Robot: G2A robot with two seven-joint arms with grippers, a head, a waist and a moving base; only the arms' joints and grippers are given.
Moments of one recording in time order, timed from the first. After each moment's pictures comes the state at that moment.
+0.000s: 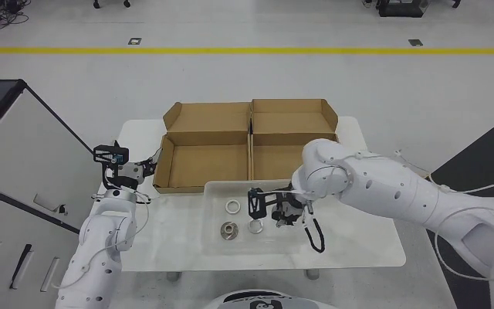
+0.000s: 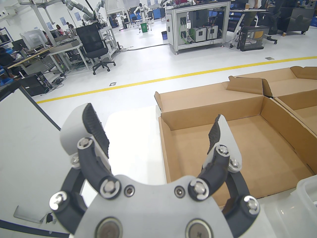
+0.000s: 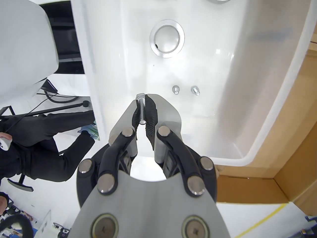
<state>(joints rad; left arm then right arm) 1.73 -1.15 -1.60 -1.80 1.33 0.00 0.00 -0.46 -0.90 0.18 -1.77 -0.25 -0.51 1.31</state>
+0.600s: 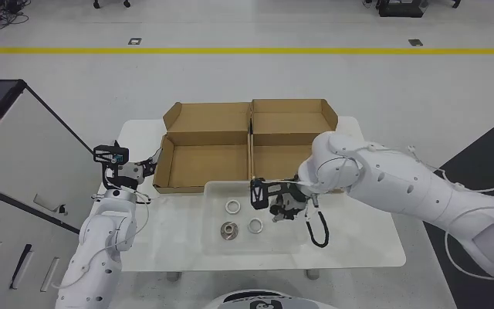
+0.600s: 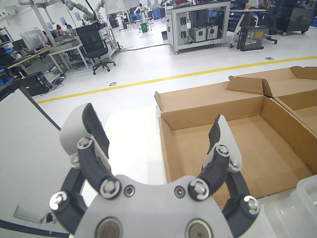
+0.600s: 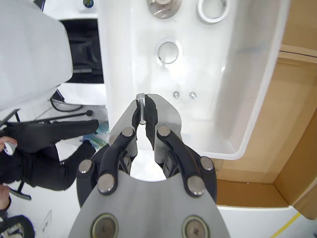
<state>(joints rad) 1.73 -1.15 -1.60 -1.80 1.33 0.00 0.00 -0.46 -0.86 0.24 -1.72 -0.17 -0.52 1.20</state>
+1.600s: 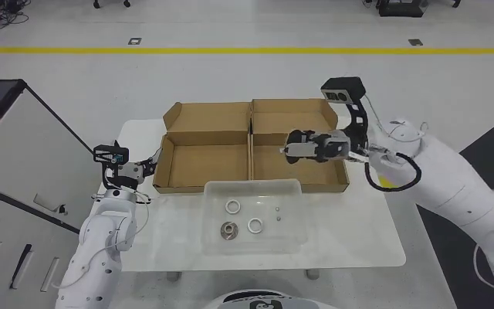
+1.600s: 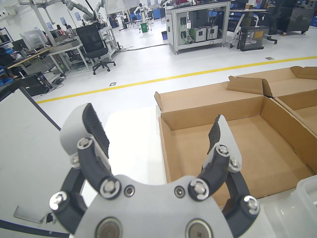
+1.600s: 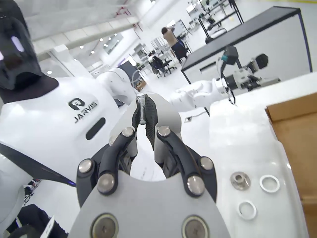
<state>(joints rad) 1.73 -1.15 -1.60 -1.80 1.33 0.00 0.00 -0.65 -0.72 0.56 -1.65 1.00 -0.86 0.96</state>
